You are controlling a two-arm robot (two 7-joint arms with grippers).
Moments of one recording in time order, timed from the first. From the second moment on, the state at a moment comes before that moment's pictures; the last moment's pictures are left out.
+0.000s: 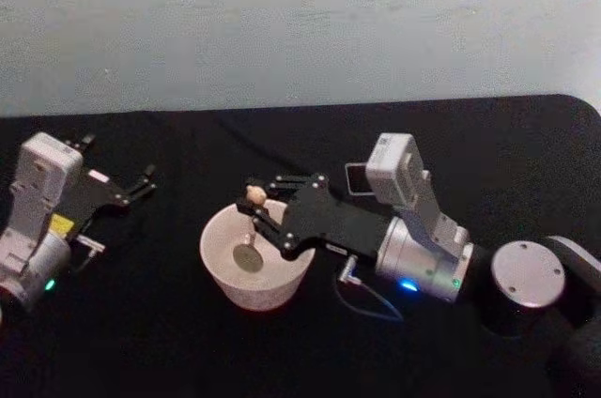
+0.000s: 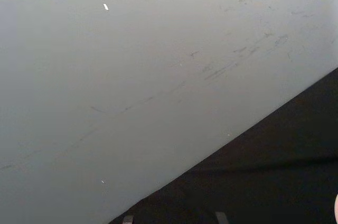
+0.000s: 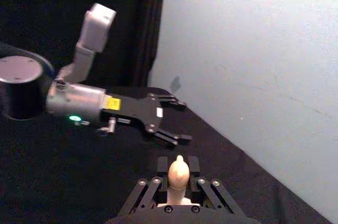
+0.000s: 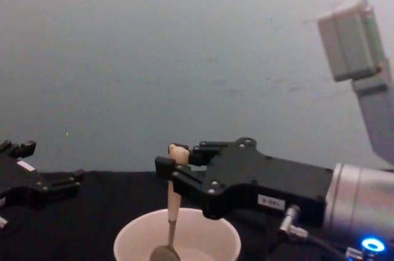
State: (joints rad) left arm -0.20 0.60 0.45 -1.41 -0.25 -0.12 0.03; right arm 0.32 0.35 -0.58 -1.44 0.28 -0.17 0.59
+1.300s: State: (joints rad) left arm -0.20 0.60 0.45 -1.41 -0.25 -0.12 0.03; right arm 0.32 0.36 -0.54 -1.40 0.24 -0.18 0.57
